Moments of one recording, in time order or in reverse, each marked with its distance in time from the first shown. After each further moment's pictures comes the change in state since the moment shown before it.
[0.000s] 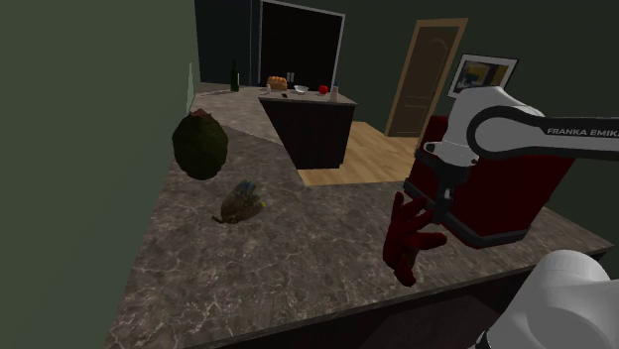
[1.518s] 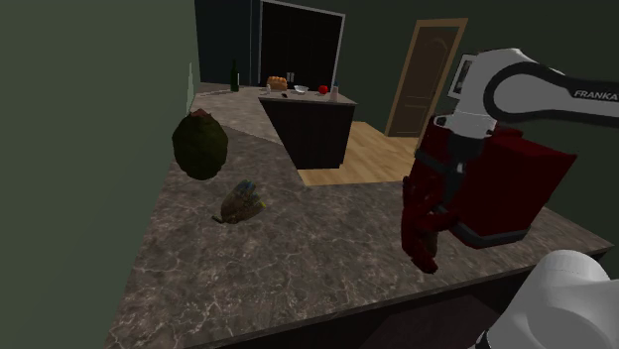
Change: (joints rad) arm 0.009 0.005 0.023 0.187 0.021 -0.182 -0.004
